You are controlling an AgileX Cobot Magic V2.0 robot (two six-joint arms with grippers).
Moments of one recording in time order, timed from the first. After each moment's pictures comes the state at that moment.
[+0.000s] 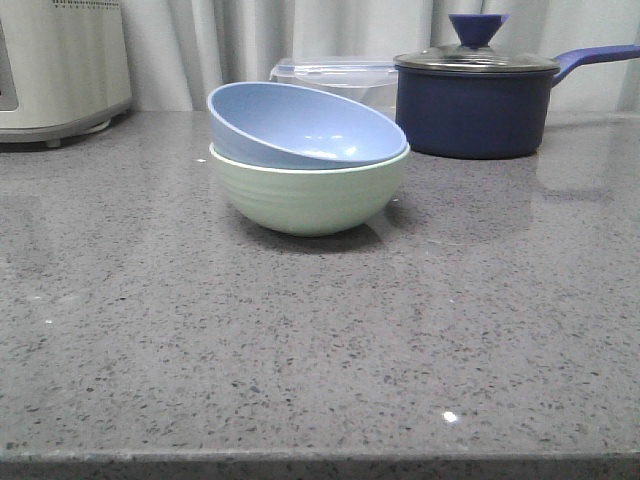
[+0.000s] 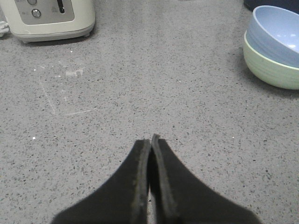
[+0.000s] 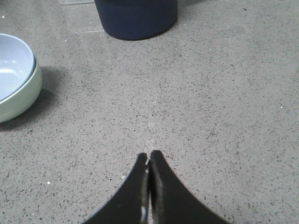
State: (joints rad) left arm -0.45 0.24 -0.45 0.25 0.72 -0.31; right arm 0.16 0.30 -0.53 0.04 0.74 0.17
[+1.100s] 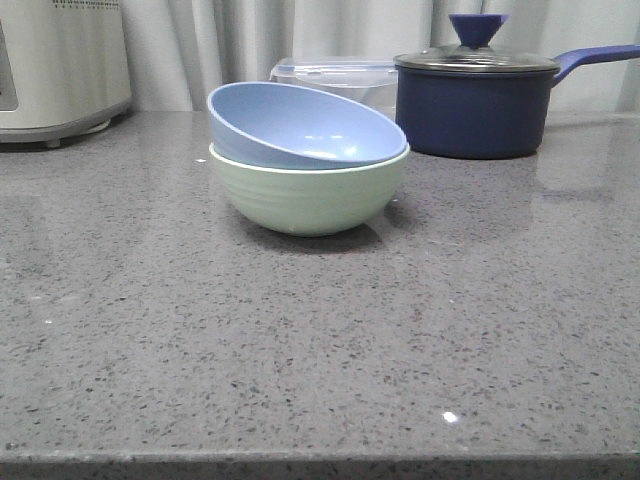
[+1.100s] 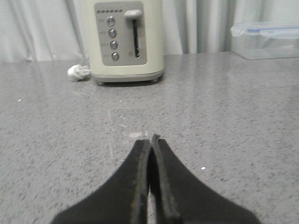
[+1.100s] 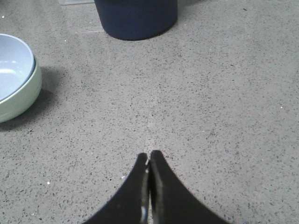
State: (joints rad) left arm 0.00 0.00 -0.02 -0.05 0.17 0.04; right arm 0.16 0.30 -0.53 0.04 0.74 0.17
